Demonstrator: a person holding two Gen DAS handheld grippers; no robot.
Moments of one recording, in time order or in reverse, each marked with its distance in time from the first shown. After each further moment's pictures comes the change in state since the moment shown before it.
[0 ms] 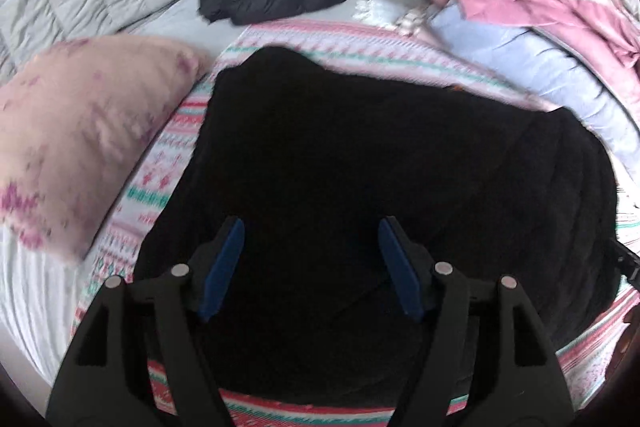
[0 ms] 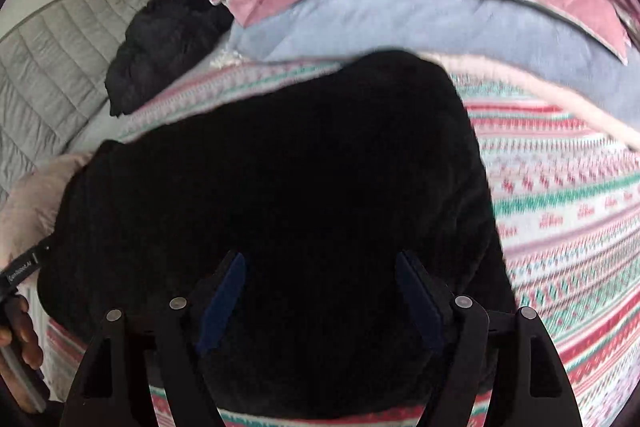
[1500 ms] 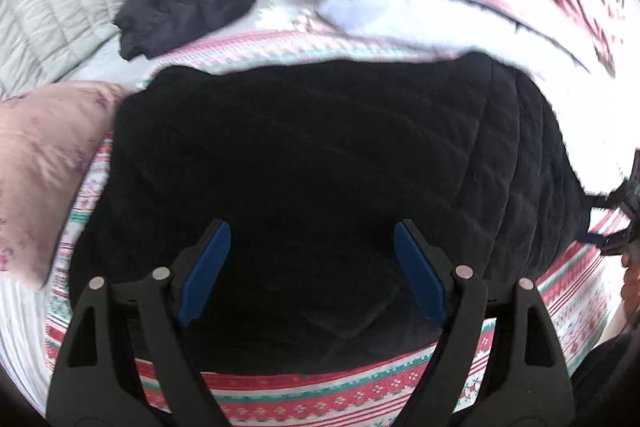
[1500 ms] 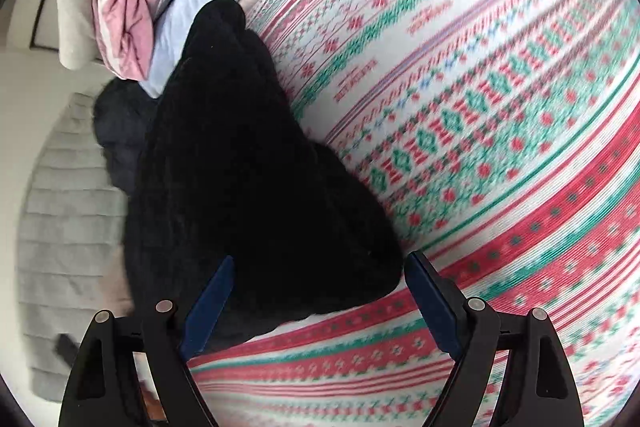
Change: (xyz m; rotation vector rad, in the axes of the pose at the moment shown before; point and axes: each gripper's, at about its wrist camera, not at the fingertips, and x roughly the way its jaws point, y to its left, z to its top) left arm -0.021 -0.084 -0.045 0.255 -0.052 -0.169; right arm -0.007 -0.175 -0.074 0.605 0.213 0.339
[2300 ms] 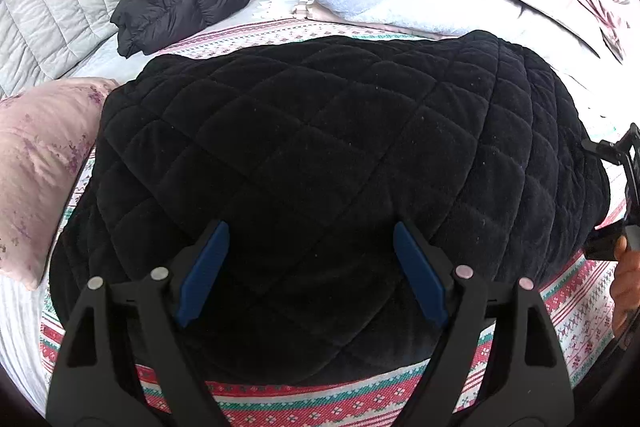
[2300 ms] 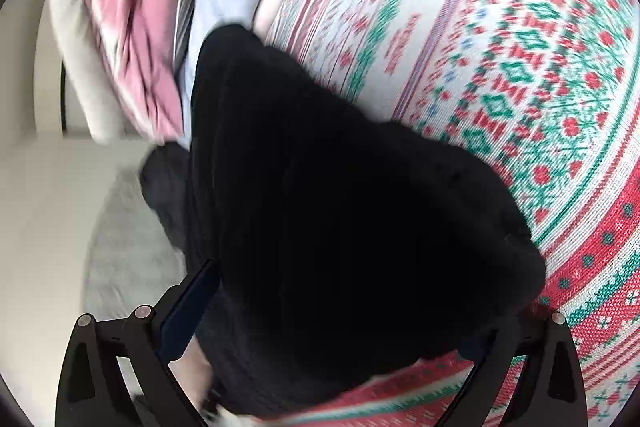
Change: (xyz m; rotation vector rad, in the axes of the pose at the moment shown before) left arm 0.012 -0.005 -0.004 0.008 0.005 0.020; right arm 0.044 0.017 -0.018 0.237 -0.170 0.241
